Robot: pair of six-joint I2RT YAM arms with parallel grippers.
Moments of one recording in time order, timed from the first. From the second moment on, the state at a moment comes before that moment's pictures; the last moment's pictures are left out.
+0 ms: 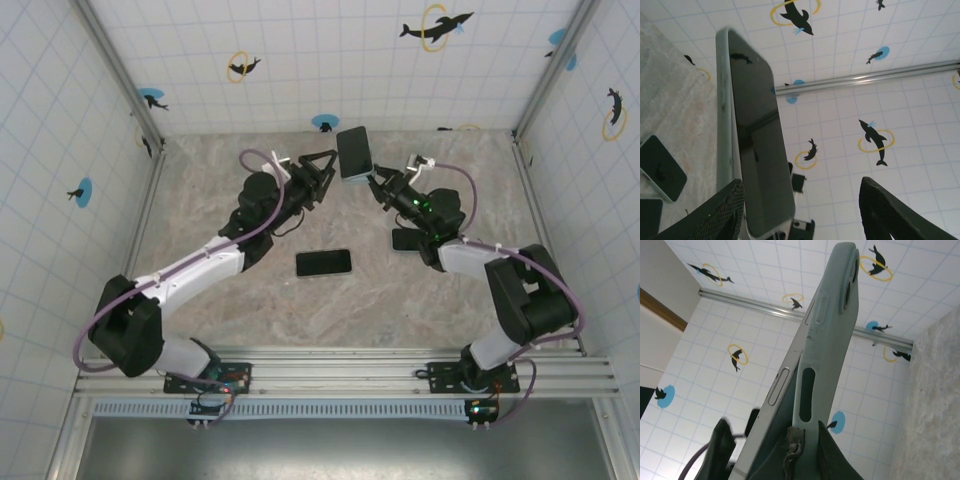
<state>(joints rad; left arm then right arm) -0.69 1.41 0.96 0.49 0.14 -1.42 0.42 1.59 0.71 1.17 -0.46 1.48</state>
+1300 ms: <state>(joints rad) -0.80 1.51 0.97 0.69 0.03 -1.59 0.45 1.63 0.77 1.25 -0.43 1.38</state>
